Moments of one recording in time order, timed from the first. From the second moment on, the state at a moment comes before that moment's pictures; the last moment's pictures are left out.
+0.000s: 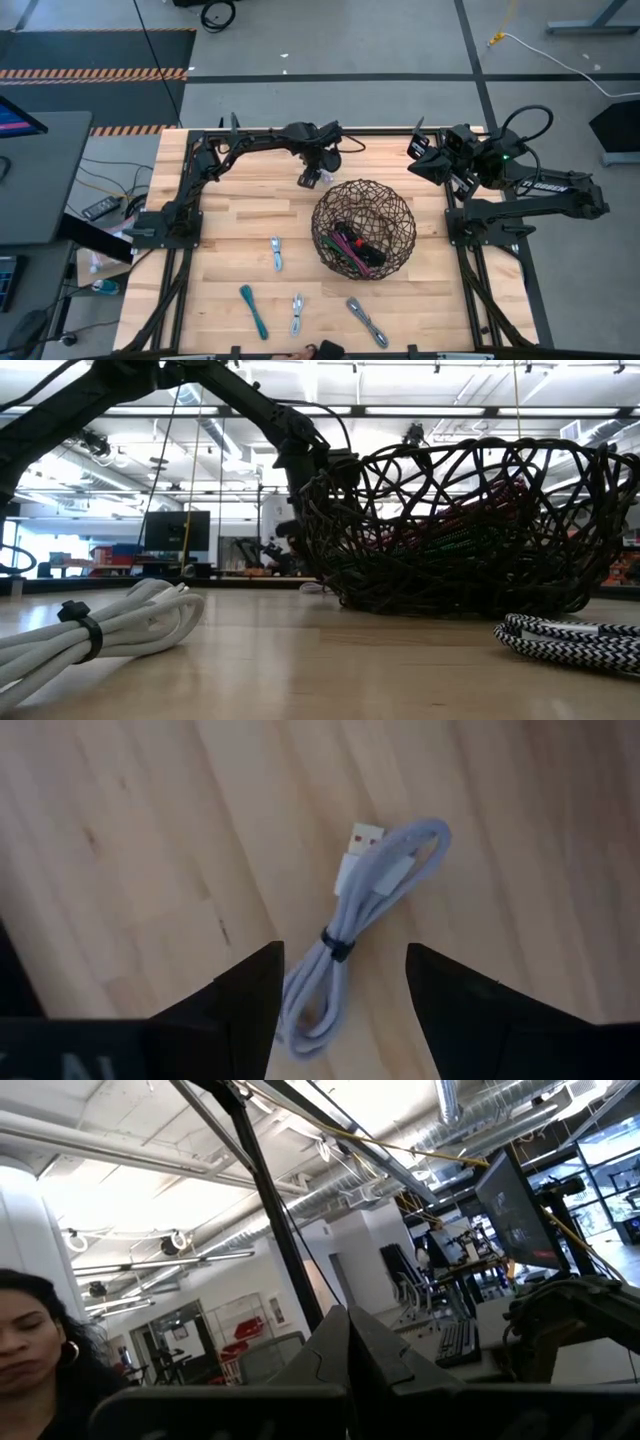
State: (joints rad) left arm 0.43 2.24 1.80 -0.83 0.04 0.82; right arm -0.21 0.74 0.75 0.48 -0.50 0.61
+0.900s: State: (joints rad) left arm 0.45 2.24 1.80 -0.90 0.14 0.69; right arm -0.21 0.74 0.75 0.48 -0.50 0.64
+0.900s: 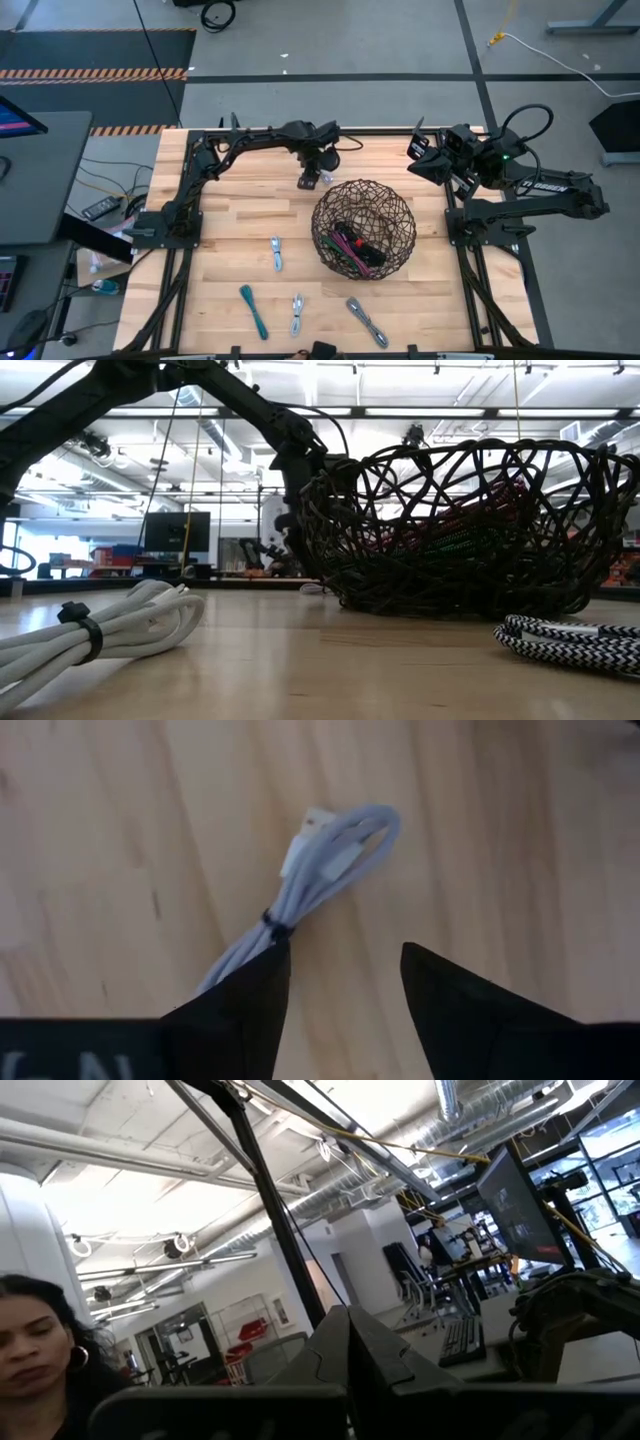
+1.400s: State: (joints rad) left arm 0.45 2.24 1.80 -0.79 0.15 0.78; right arm -0.21 0.74 0.75 0.48 -0.51 0.64
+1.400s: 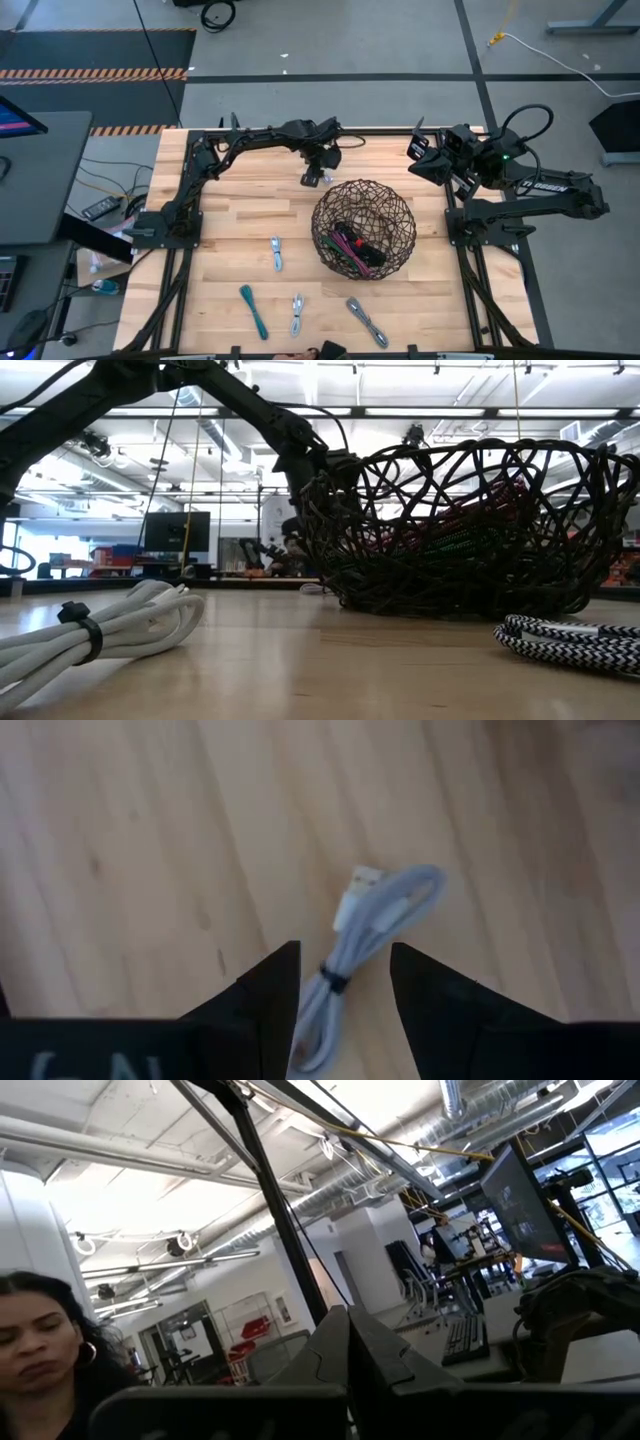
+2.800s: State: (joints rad) left arm 0.41 2.24 1.80 -0.75 0.10 0.96; right arm -0.21 0.74 0.75 0.49 -0.47 0.63
